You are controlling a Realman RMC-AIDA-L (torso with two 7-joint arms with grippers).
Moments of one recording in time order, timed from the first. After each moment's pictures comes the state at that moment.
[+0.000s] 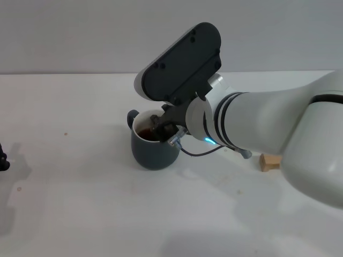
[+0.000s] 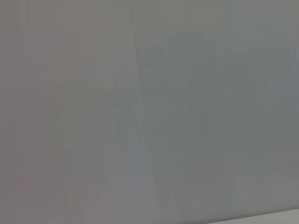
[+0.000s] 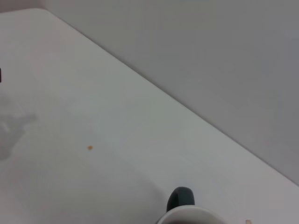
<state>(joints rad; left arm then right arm) -0.29 -2.06 -0.75 -0.05 2.21 1.26 -0.08 0.69 2.08 0.96 1.50 0.14 -0.92 -2.85</state>
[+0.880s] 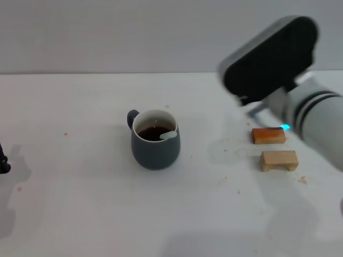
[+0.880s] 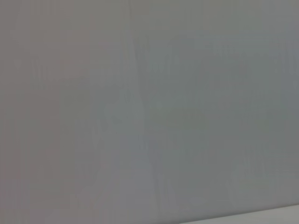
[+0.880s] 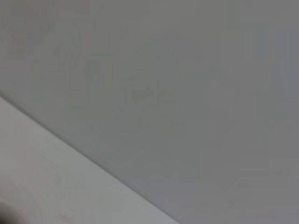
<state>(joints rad) -0.28 -2.06 -0.75 -0.05 2.21 1.26 -0.08 0.36 2.09 0.98 1.68 -0.43 -0.92 -2.74</state>
